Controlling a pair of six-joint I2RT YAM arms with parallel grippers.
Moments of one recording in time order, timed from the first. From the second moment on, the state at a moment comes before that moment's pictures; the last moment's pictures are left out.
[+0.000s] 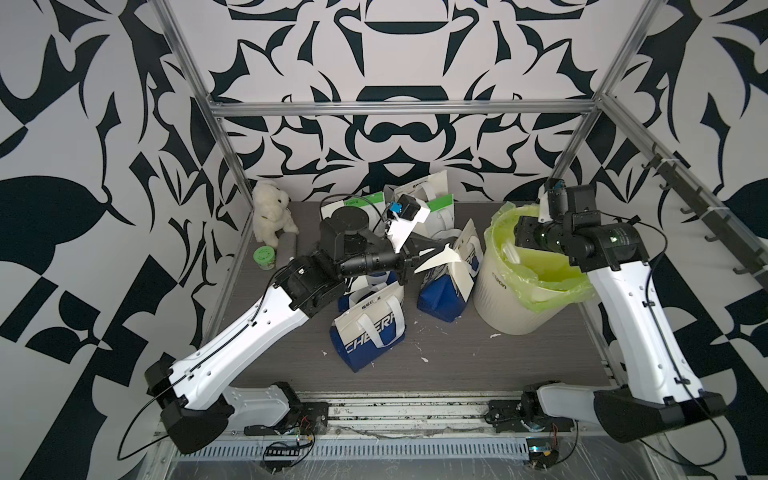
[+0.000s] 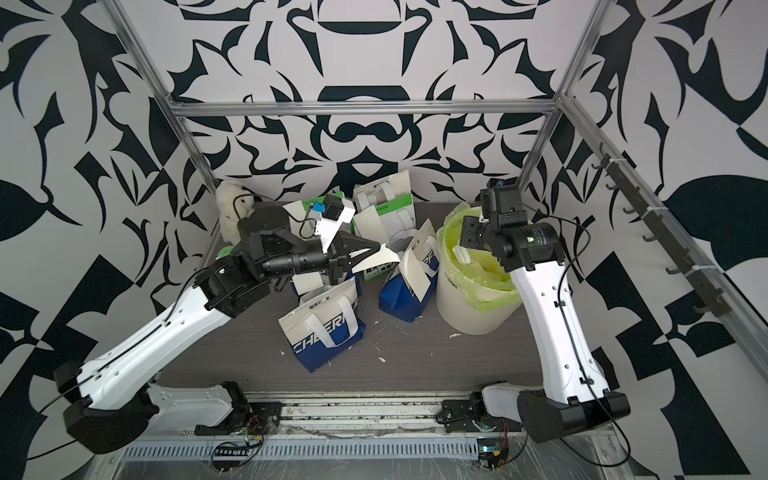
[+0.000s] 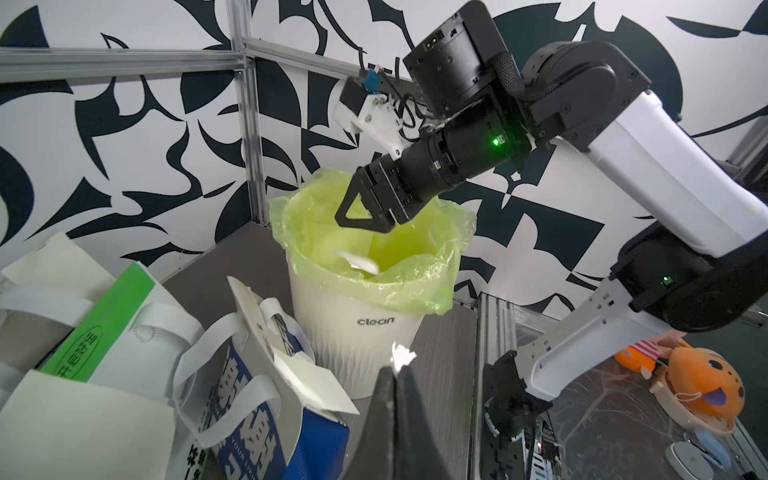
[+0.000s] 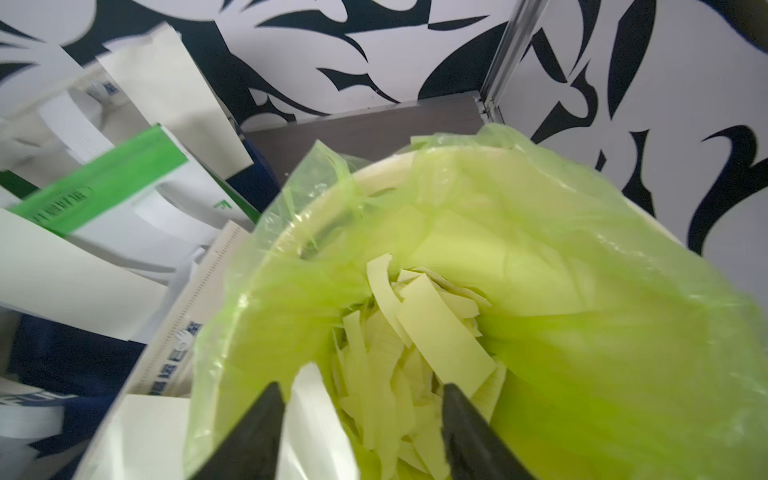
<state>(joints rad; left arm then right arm) -0.88 1.29 1.47 -0.31 0.46 -0.11 0.17 1.29 1.68 -1.18 0.18 0.27</state>
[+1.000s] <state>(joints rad) -1.06 2.35 2.59 -0.50 0.26 -0.11 0.15 0.87 1.77 -1.12 0.41 0.31</state>
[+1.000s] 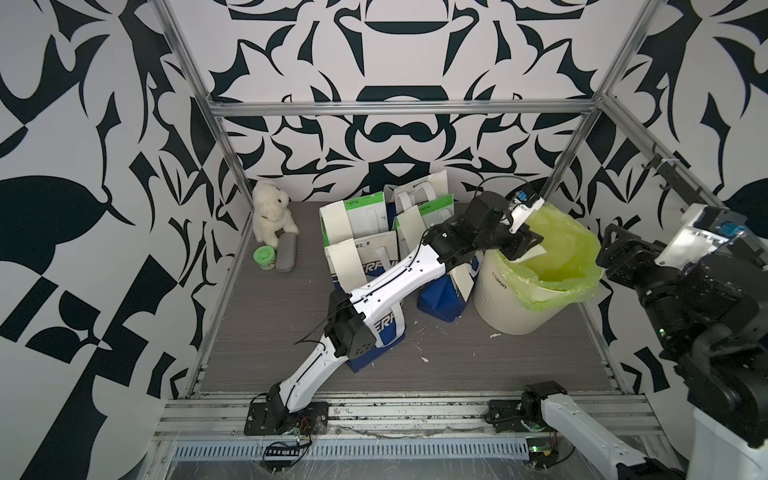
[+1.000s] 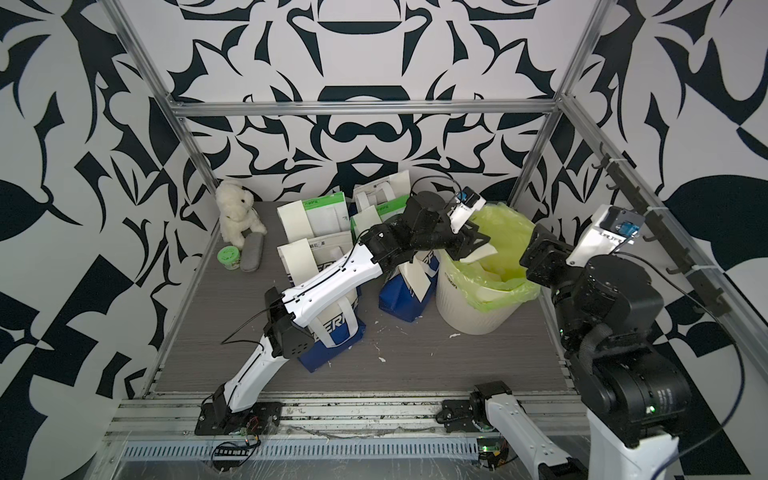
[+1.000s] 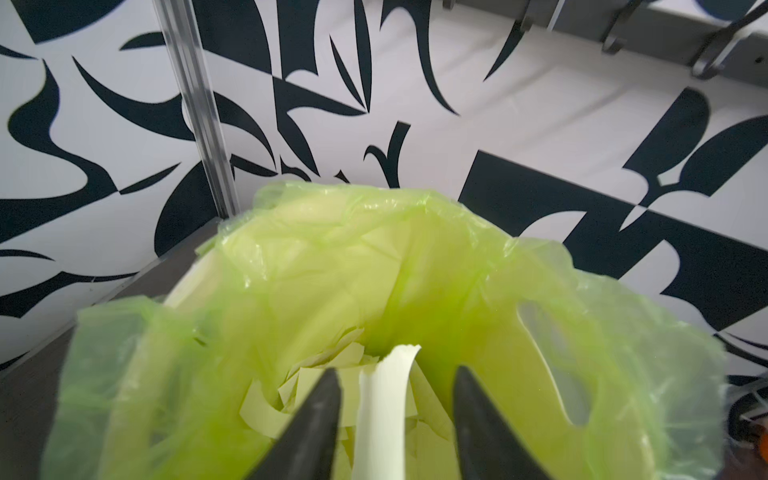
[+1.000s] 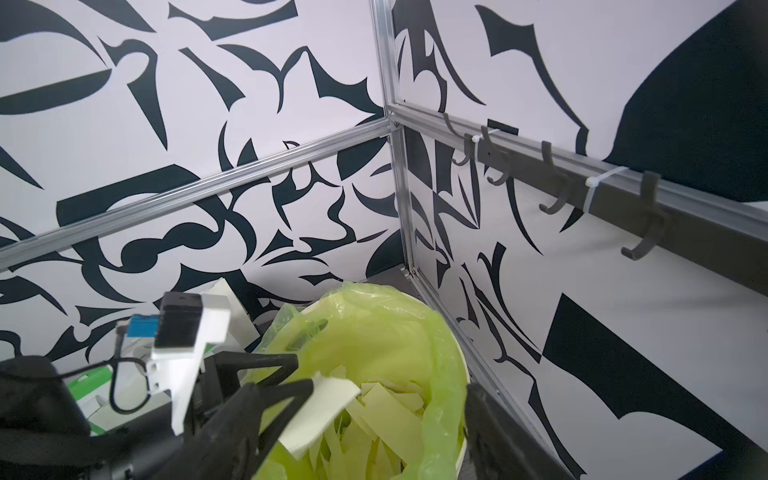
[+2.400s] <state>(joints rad) -0.99 1.47 1.53 -0.68 -0.08 -0.08 0.44 1.14 1.52 -1.19 -0.33 0.38</state>
